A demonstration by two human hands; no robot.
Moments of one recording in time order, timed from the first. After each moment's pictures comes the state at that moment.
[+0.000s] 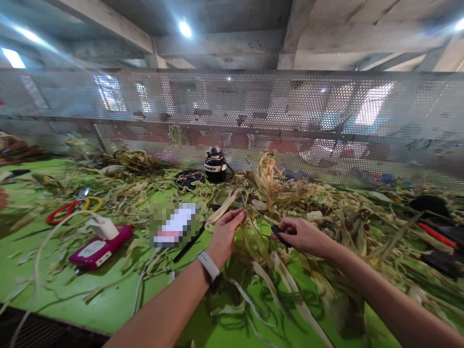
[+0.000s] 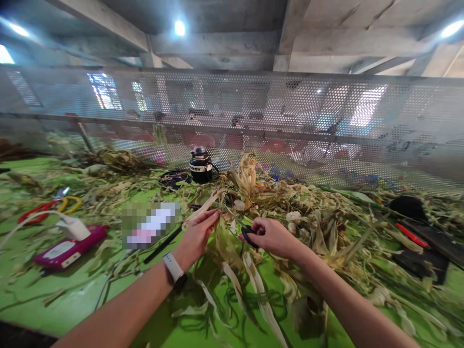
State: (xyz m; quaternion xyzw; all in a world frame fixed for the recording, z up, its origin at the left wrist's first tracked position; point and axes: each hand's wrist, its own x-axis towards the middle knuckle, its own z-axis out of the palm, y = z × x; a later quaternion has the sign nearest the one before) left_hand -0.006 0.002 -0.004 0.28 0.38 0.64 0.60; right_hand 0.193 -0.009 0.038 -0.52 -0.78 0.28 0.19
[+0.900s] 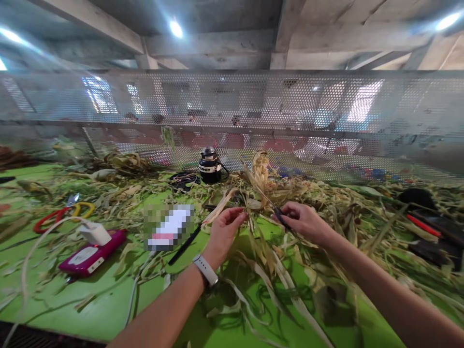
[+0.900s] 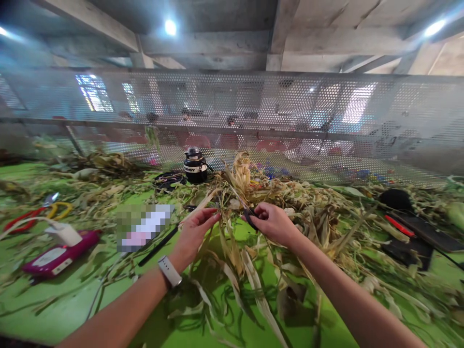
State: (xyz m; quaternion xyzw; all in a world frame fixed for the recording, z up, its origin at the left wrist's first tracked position) left_hand -0.005 -0.008 0.011 0.43 0.41 0.62 0.52; right_hand 0.203 -0.006 0.049 -0.55 -0.74 0.25 0.29
